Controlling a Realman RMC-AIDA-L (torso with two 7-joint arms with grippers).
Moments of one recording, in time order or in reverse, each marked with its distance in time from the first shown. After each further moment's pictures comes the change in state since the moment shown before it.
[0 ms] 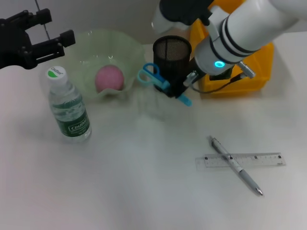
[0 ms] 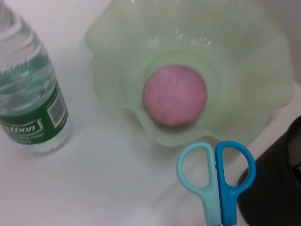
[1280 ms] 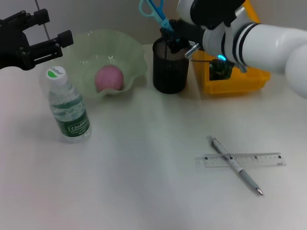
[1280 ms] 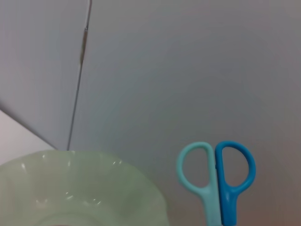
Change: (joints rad) left arm 0.007 0.001 -0.007 -0.003 -0.008 0.006 0.011; right arm -0.272 -0.005 -0.213 -0.011 0.010 0.850 -0.018
